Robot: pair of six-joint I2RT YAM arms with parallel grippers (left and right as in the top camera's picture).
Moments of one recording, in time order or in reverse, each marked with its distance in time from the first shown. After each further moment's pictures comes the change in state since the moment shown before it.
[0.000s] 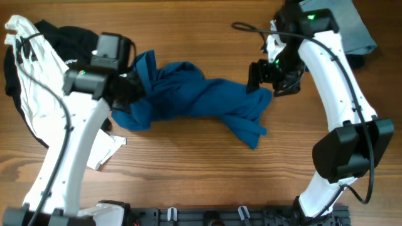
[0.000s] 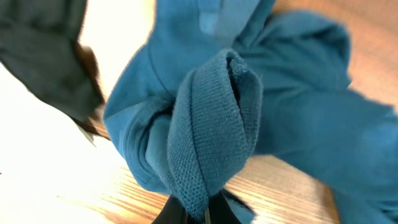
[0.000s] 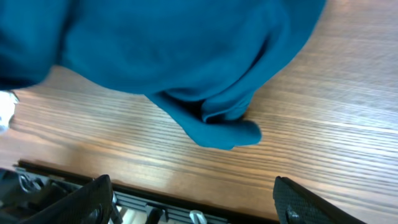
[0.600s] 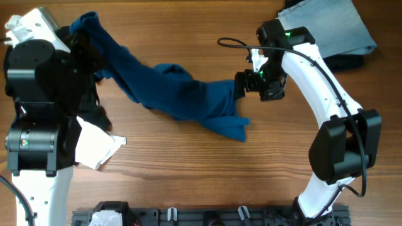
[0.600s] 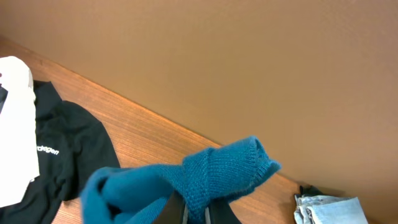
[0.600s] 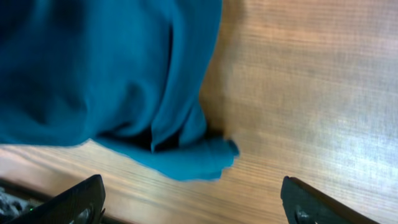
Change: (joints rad) left arm 0.132 -0.347 -0.002 0.565 0.000 0.031; right arm 0.058 0.000 -0.205 0.304 -0.019 0.010
